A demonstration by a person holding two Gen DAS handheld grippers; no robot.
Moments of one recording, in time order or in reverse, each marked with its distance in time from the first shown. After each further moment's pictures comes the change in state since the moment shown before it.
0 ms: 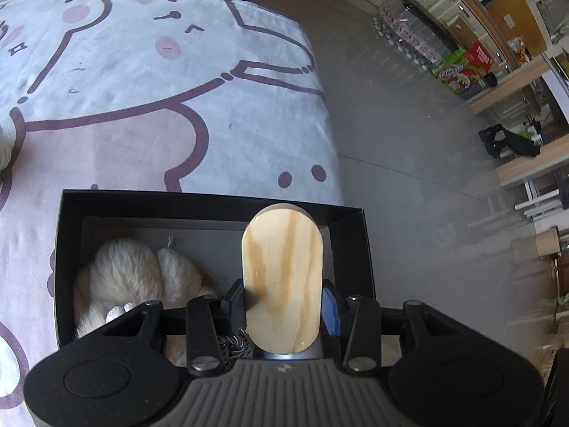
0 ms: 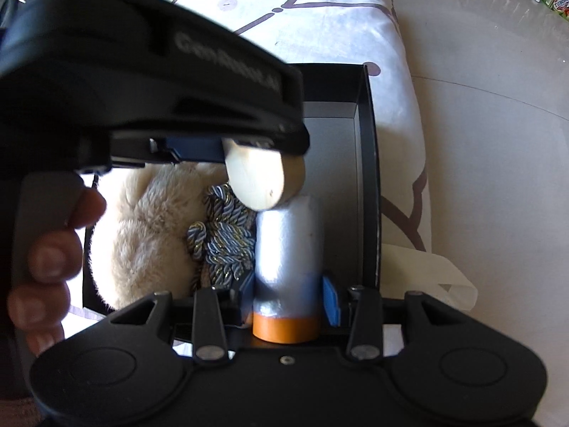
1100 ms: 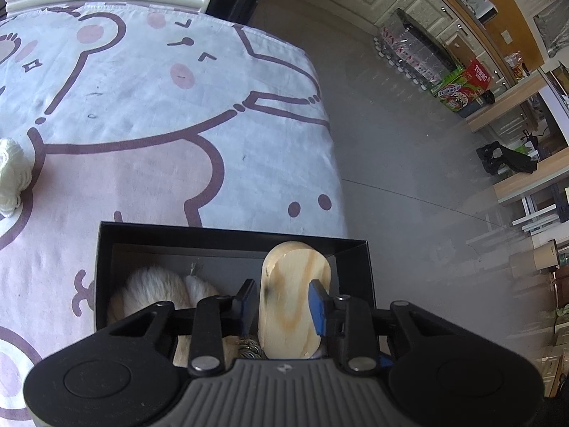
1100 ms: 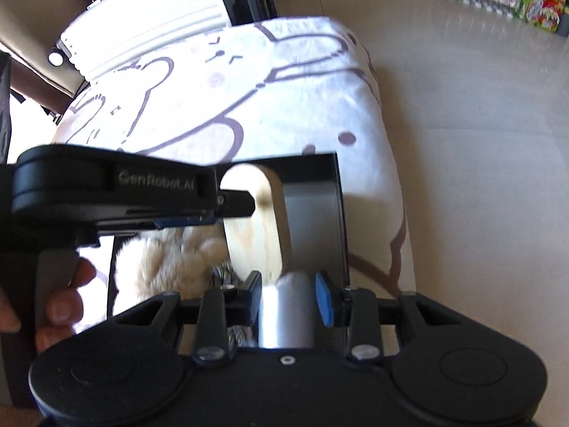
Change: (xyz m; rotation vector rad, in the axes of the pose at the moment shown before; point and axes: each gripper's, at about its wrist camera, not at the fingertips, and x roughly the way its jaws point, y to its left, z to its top) left arm -0.026 0.013 0.009 -0.019 -0.070 -0.011; right arm -0.030 -0.024 0.017 0.070 -0.210 0.023
